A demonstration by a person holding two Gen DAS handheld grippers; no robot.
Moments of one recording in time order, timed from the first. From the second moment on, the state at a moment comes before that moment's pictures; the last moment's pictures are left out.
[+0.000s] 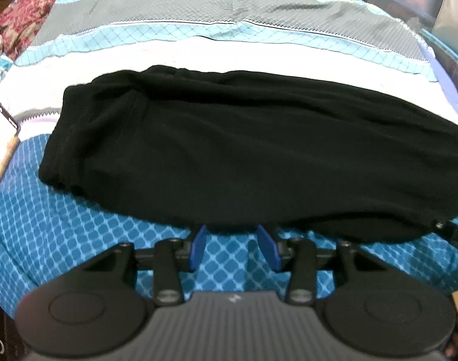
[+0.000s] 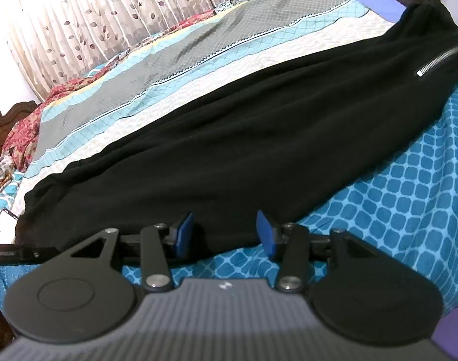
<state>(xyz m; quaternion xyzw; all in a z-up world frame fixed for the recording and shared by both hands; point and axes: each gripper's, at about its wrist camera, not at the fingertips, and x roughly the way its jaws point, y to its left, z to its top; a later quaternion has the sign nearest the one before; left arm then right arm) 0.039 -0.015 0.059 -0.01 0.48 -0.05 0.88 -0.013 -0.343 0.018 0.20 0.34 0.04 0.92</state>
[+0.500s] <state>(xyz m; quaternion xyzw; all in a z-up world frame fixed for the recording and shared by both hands) 0.019 0.003 0.056 -0.06 0.48 -0.11 0.87 -0.010 -0.331 0.018 0.17 0.35 0.02 0.92</state>
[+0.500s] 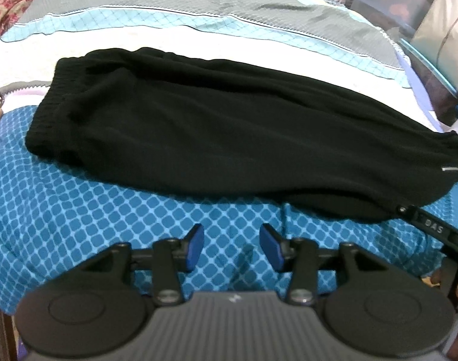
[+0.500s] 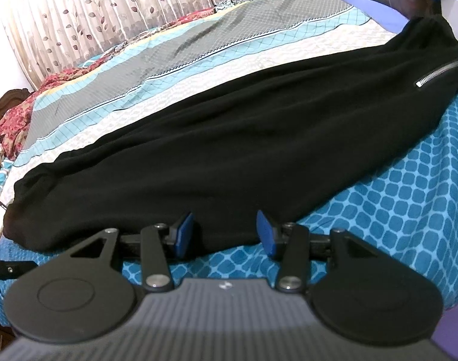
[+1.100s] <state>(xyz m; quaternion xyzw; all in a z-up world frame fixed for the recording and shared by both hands) 0.015 -0.001 0.057 -0.06 0.47 -0.12 0.87 -0.009 -0.325 0.019 0.14 0.35 0.01 0.92</state>
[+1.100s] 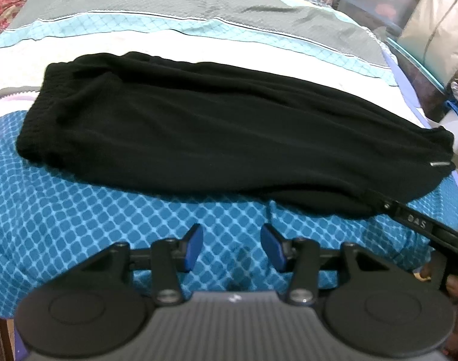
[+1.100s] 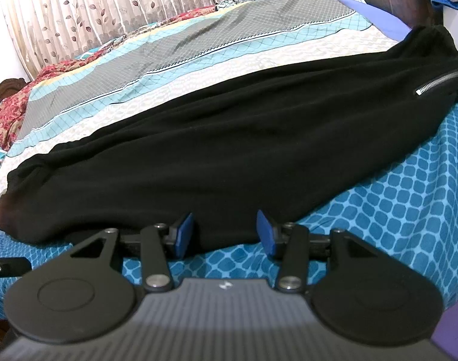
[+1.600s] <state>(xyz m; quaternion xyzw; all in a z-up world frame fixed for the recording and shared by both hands) 0.064 -0.024 0.076 -0.01 0.46 -0.06 0.89 -0.031 -0.395 0.036 0.20 0.28 -0.05 0.94</state>
